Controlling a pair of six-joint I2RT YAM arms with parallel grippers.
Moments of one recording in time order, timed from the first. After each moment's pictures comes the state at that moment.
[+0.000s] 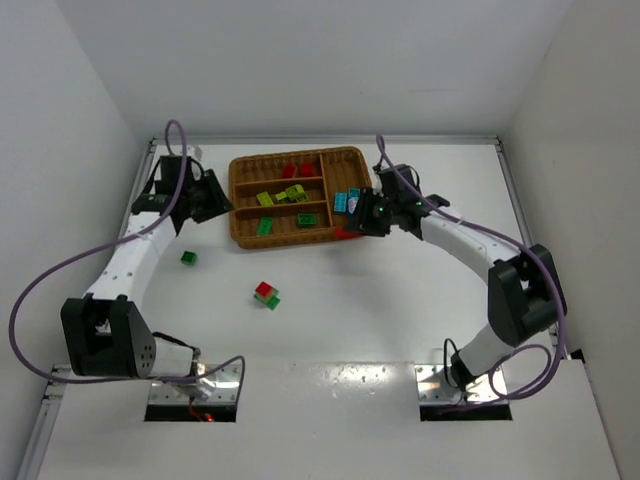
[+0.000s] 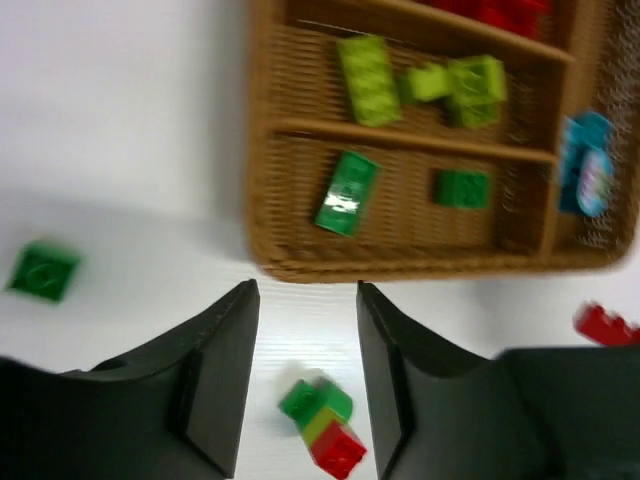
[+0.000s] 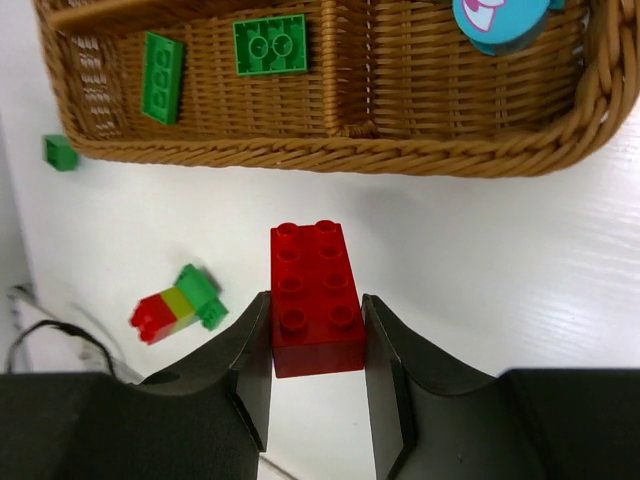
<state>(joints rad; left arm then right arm) -0.03 1.35 1.13 -0.51 0.18 -0.42 0.43 1.61 1.09 -0.29 -0.26 0.61</state>
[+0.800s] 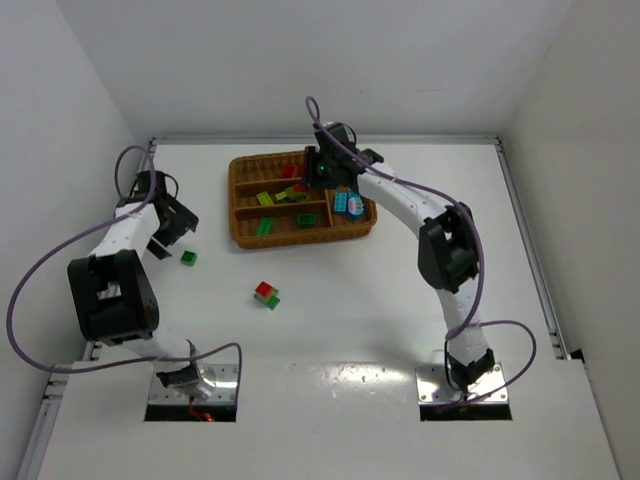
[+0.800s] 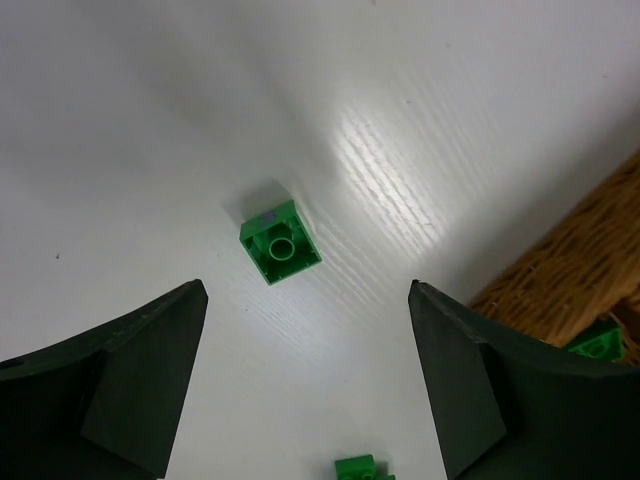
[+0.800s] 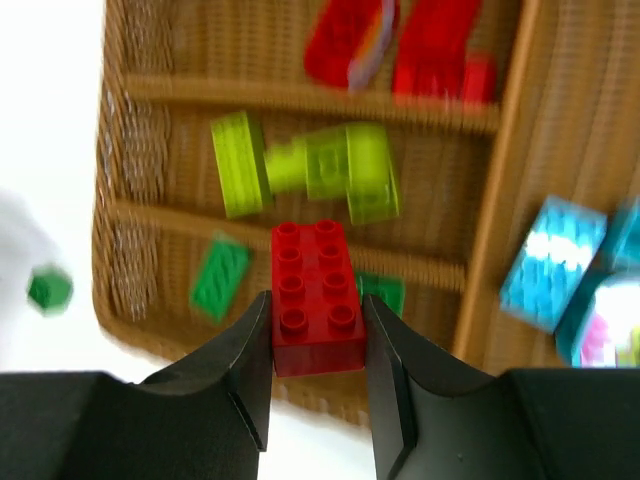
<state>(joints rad) 0.22 1.55 1.10 -0.65 -0.17 -0.69 0.57 2.15 1.87 -0.45 -0.02 0.46</state>
